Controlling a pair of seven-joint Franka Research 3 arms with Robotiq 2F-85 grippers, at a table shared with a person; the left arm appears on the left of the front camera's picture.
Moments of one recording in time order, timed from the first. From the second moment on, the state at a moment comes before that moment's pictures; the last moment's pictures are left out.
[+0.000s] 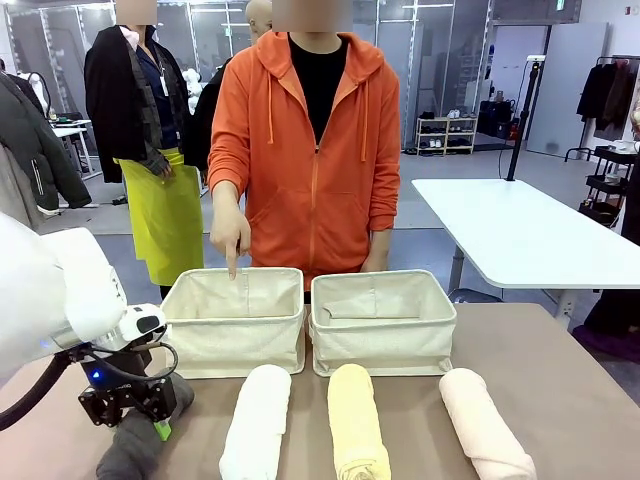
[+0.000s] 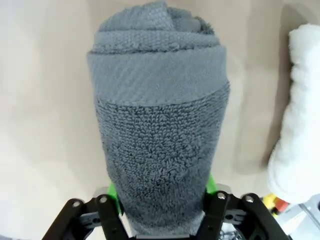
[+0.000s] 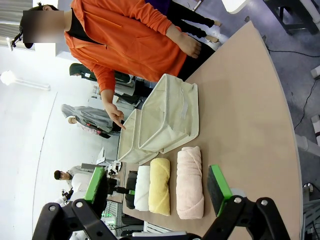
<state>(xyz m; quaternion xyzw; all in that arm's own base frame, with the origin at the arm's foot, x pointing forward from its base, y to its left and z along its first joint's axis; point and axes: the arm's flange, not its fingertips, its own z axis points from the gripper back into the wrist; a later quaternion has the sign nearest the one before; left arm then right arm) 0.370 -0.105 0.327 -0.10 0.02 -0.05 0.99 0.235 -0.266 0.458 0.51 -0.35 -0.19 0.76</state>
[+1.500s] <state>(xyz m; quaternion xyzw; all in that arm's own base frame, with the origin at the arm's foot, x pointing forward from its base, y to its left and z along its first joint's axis) 0.334 -0.124 0.442 -0.08 -0.05 -0.23 0.97 0.235 -0.266 0.458 0.51 -0.35 -0.19 0.76</state>
